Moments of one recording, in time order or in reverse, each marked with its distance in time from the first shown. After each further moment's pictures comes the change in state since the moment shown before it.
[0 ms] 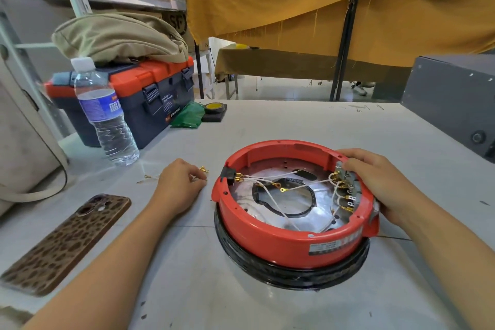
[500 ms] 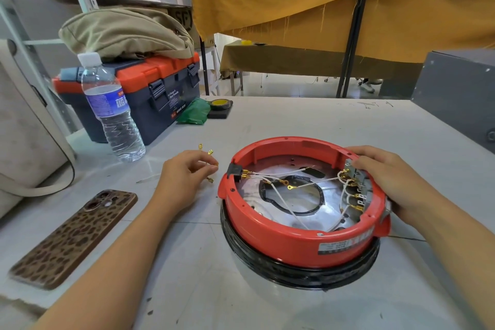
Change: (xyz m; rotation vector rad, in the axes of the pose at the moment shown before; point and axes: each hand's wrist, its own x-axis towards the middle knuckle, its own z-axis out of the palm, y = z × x) left_hand -0.007 -0.002 -0.004 -0.439 0.092 0.120; right_hand -0.004 -0.005 0.001 0.000 -0.022 0.025
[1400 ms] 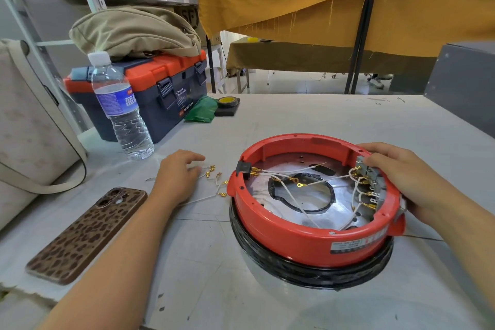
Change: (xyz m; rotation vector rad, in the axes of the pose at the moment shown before) left_hand 0.012 -0.021 -0.015 0.414 0.023 -0.101; right_hand -0.002 -0.002 0.001 -0.005 0.001 0.007
